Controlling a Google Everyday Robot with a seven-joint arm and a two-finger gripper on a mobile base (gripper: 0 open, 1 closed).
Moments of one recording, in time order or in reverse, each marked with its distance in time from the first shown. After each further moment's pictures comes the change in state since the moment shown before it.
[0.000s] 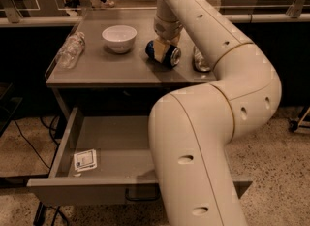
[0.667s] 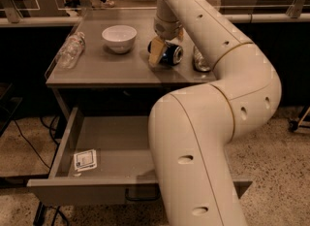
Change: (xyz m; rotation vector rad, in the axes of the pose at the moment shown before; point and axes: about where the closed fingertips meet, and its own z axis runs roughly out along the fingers) arm 0.000 0.000 0.000 0.000 0.000 0.000
